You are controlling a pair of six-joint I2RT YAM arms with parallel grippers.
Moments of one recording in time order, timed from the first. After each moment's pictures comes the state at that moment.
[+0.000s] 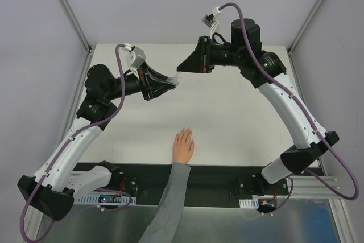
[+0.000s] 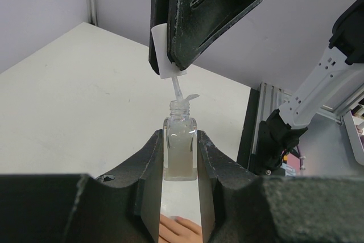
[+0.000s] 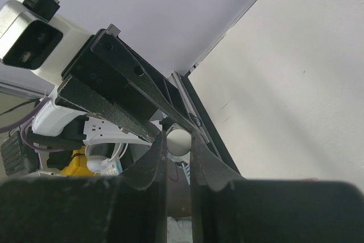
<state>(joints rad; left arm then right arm) -0.43 1.00 1.07 0.06 0.83 -0.33 0.63 1.54 1.90 -0.65 -0.69 0.59</state>
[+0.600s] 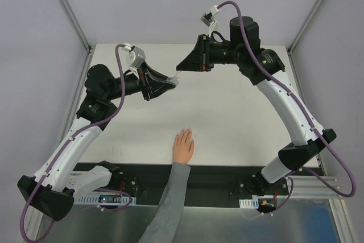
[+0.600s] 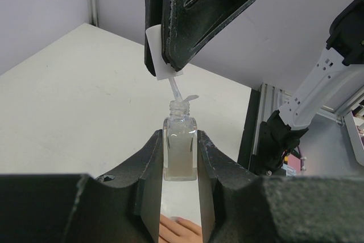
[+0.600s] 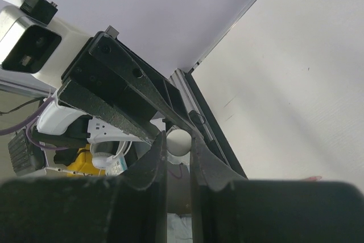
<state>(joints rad) -0.43 1.00 1.07 0.06 0.83 -0.33 0.62 1.58 1.95 -0.68 -0.72 0.59</state>
